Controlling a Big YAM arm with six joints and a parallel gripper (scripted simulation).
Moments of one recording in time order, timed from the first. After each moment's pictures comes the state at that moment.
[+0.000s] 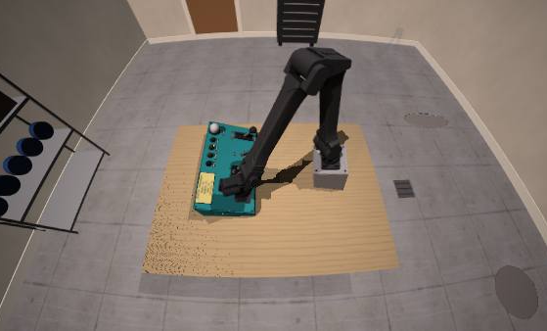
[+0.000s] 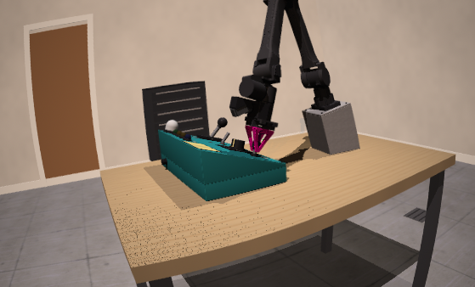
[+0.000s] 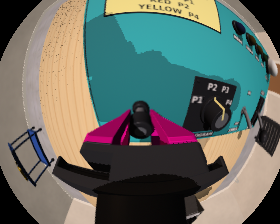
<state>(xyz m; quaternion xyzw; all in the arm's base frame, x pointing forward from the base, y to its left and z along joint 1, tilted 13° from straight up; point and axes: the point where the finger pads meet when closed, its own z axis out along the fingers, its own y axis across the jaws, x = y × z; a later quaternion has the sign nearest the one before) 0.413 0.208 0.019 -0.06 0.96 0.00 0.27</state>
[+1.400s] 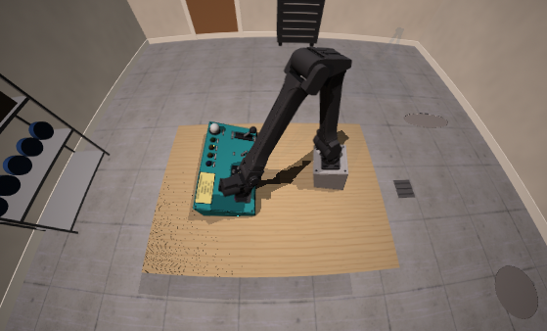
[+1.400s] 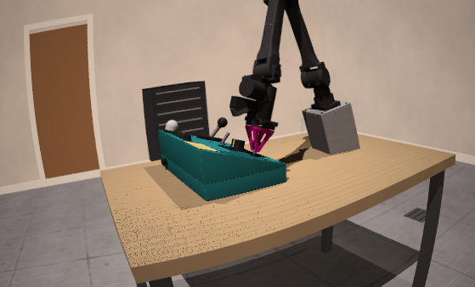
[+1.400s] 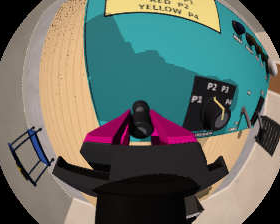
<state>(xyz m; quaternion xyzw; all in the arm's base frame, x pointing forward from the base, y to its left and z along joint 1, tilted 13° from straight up) 0.412 0.208 0.020 -0.06 0.96 0.00 0.27</state>
